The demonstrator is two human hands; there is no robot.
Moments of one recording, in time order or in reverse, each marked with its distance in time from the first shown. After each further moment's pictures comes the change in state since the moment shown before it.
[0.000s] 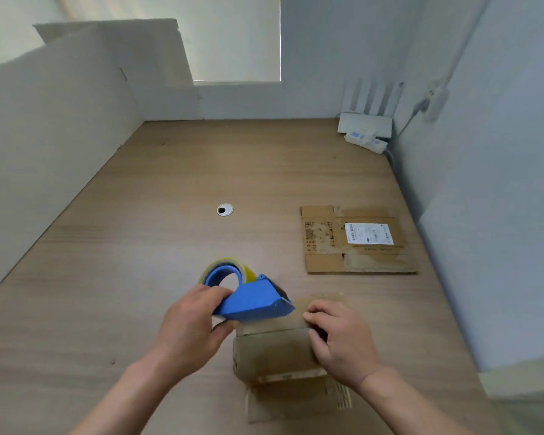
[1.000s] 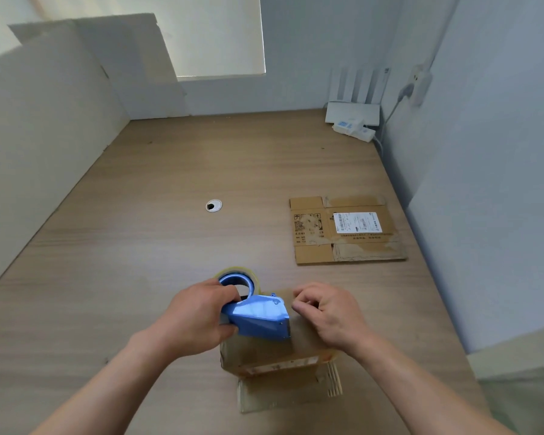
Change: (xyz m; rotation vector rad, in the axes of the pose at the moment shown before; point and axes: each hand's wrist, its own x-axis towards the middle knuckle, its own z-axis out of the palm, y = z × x) left_hand 0.032 0.020 0.002 0.158 -0.440 0.015; right_hand 0.027 0.000 -0.022 0.214 -0.211 0.250
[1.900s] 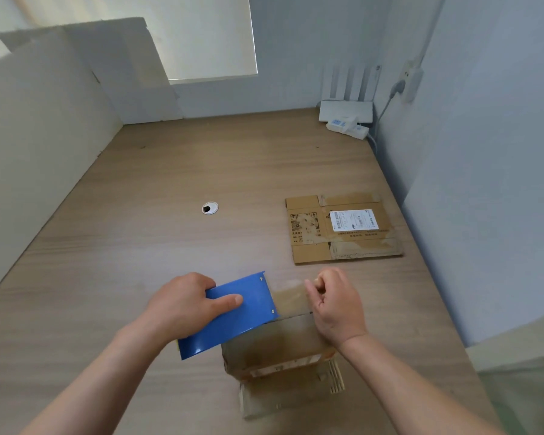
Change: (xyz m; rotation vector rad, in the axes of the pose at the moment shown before) left_hand 0.007 0.015 -0.036 -0.167 -0.095 -0.466; right_hand 0.003 0.014 0.017 0.006 0.420 0.019
